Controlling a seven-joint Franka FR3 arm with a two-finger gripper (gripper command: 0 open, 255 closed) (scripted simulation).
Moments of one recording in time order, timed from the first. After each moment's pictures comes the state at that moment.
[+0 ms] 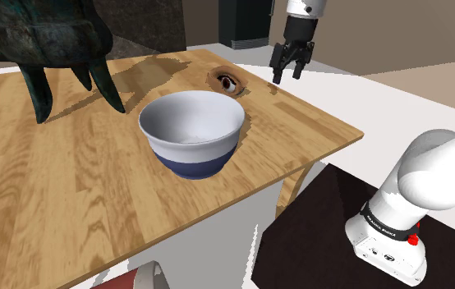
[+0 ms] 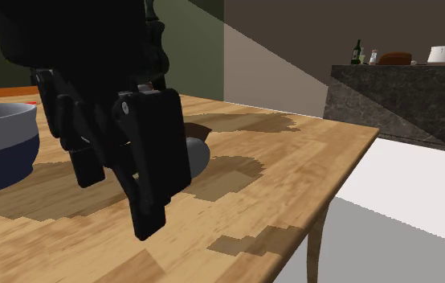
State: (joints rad) arm 0.02 -0.53 0.04 -2.20 0.08 1.70 0.15
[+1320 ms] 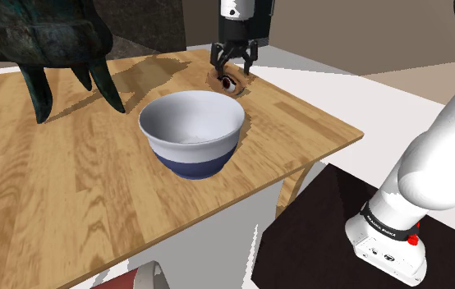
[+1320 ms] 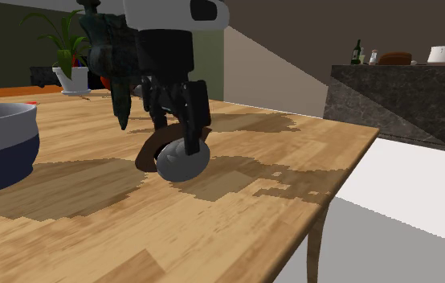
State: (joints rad) arm 0.03 -0.03 0.18 -1.74 -0.01 1.73 0.50
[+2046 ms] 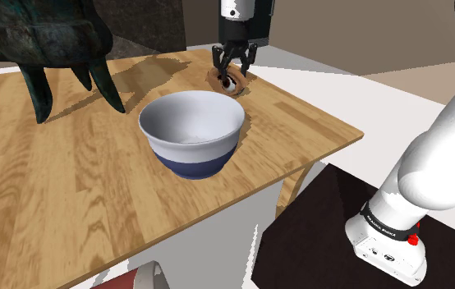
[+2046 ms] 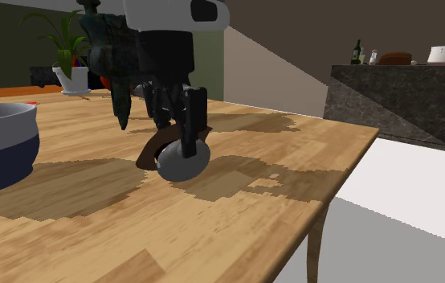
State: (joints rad) arm 0.03 -0.04 0.18 -1.75 -0.01 1.74 0.50
